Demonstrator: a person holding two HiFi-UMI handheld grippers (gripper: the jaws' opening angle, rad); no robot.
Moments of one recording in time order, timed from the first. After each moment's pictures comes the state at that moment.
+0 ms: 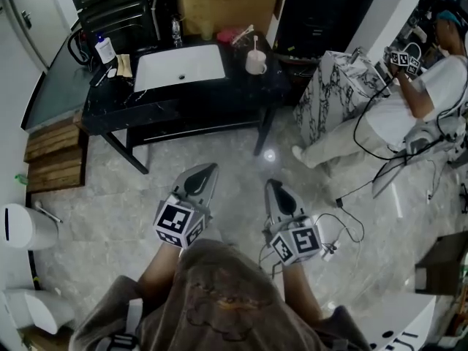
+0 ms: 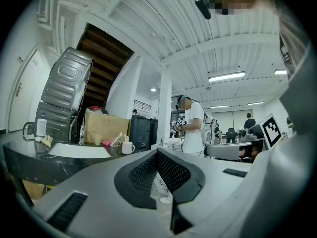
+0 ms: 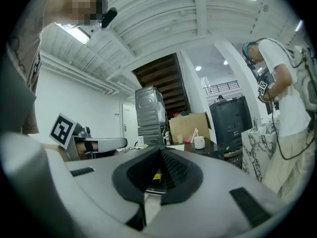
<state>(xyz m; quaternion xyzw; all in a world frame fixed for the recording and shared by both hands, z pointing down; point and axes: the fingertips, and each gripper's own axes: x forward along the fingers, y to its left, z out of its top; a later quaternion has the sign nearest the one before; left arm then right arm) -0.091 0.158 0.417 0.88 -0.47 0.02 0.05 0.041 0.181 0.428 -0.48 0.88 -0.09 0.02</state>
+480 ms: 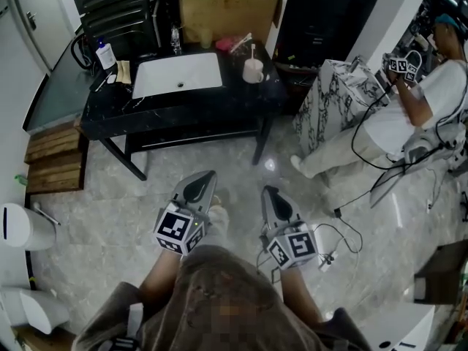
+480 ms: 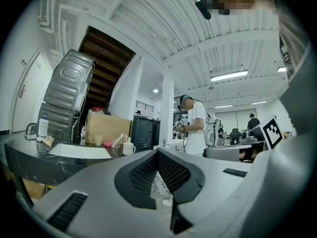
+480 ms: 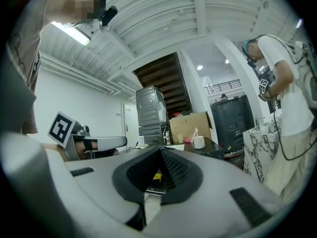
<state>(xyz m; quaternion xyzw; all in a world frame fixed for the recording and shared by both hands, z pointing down) -0.073 0.151 0.421 0.87 -0.49 0.01 0.05 0.057 0.169 0.436 -0.46 0.88 -0.09 0.02</state>
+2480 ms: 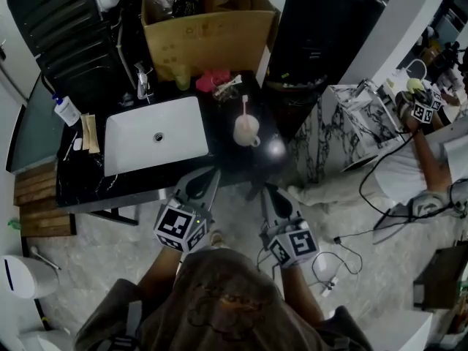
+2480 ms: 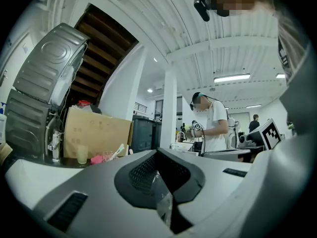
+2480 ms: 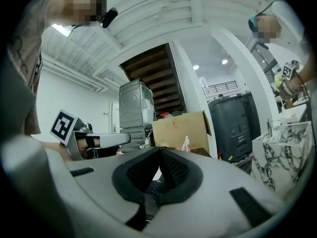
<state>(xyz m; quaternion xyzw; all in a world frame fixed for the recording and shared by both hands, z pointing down) -0.074 -0.182 0.400 0.90 -0.44 0.00 0.05 0.041 -0.153 0.424 -0.49 0.87 -0.08 0.02</state>
